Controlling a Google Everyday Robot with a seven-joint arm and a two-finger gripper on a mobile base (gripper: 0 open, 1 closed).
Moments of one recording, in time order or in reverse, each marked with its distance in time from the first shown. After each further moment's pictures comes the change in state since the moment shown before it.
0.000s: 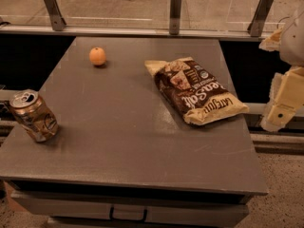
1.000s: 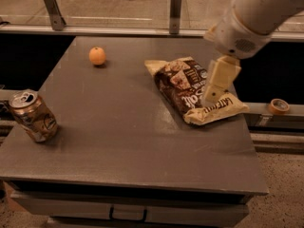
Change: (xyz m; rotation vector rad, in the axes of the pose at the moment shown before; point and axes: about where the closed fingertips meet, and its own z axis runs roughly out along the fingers) arm -0.090 -0.047 0.056 0.018 -0.147 -0.101
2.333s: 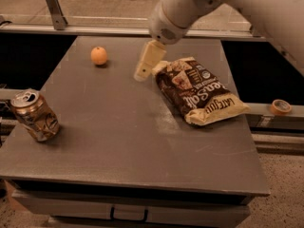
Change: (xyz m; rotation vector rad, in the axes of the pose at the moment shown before) arm -0.146 -0.074 0.087 0.052 -0.257 -0.037
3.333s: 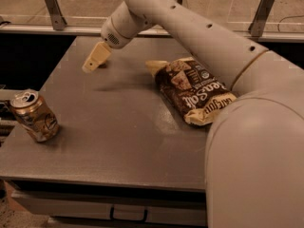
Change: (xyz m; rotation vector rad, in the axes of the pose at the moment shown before) arm -0.093 -0.046 0.153 -0.057 -0.201 0.194
